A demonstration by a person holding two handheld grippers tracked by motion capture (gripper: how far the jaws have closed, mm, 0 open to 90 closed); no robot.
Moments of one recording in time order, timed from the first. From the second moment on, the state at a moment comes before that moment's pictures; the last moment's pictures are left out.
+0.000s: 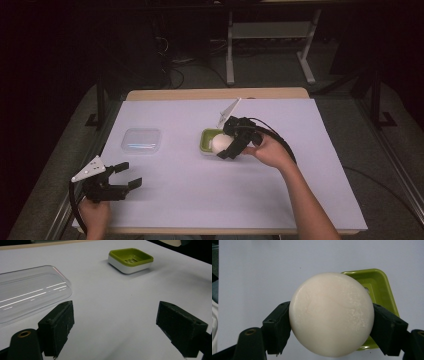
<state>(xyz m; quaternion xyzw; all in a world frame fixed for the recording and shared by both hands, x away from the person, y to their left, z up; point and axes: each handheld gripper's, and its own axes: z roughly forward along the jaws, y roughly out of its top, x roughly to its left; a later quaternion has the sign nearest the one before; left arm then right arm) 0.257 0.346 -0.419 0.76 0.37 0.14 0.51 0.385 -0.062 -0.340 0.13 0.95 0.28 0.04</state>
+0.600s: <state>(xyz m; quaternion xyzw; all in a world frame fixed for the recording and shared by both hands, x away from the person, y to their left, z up) 0.258 0.345 -0.419 0.76 0.37 0.14 0.52 0.403 -0.058 -0.352 0.14 0.95 0.28 0.03</state>
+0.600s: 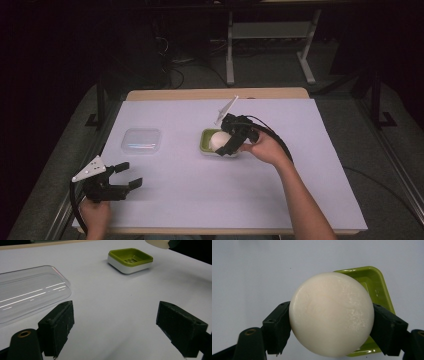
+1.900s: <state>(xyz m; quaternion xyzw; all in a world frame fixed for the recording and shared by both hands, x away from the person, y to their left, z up) 0.257 0.347 -0.418 0.76 0.37 0.14 0.51 0.431 -0.059 -0.375 0.19 0.95 0.25 0.04</state>
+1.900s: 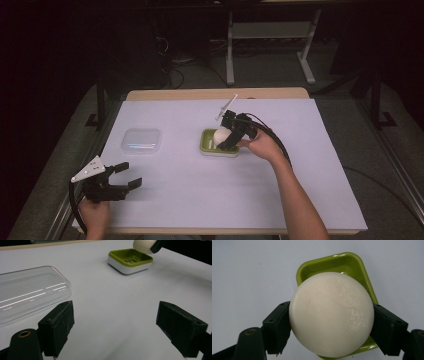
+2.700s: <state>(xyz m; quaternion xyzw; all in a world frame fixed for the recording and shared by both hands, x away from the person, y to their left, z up) 0.257 0.347 -0.419 0.76 0.37 0.14 0.52 0.442 -0.060 -0.385 0.21 0.94 0.25 0.04</state>
